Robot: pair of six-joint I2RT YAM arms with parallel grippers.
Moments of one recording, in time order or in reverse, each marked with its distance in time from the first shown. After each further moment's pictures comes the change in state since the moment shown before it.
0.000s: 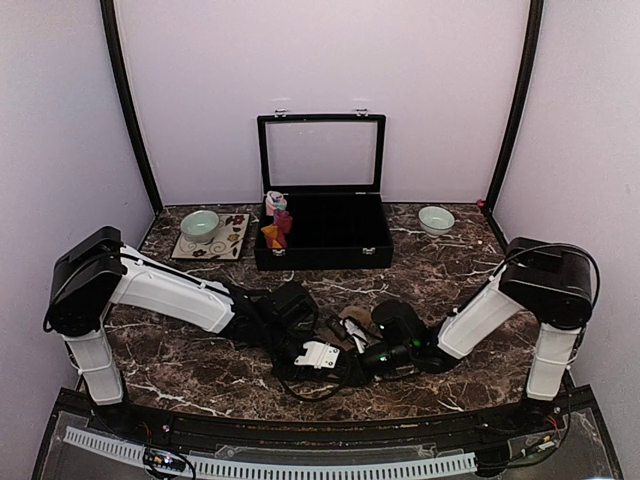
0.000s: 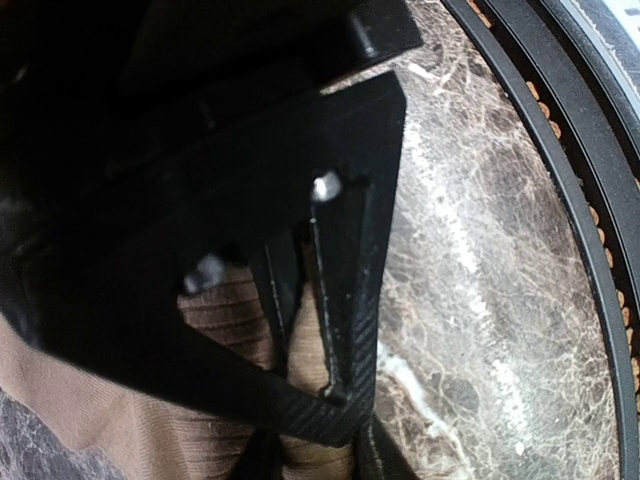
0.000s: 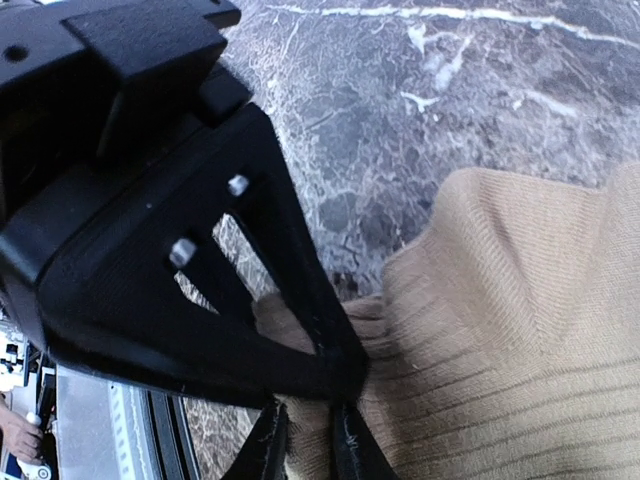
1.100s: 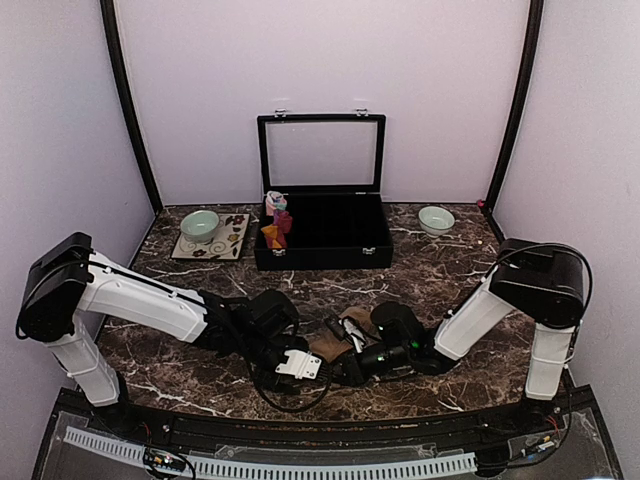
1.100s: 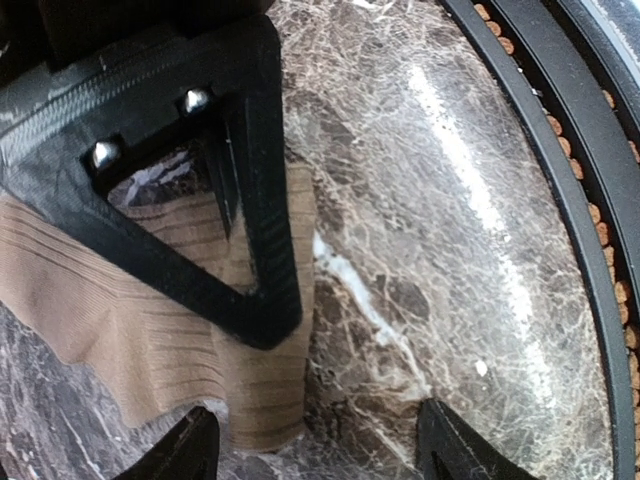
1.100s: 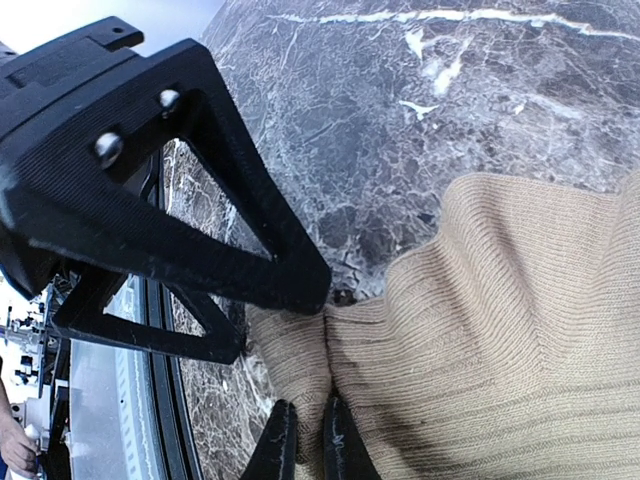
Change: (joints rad) left arm -0.020 -0.169 -0.153 0.018 -0.104 0.028; right arm -0.001 0.040 0.000 0.073 -0.008 0.056
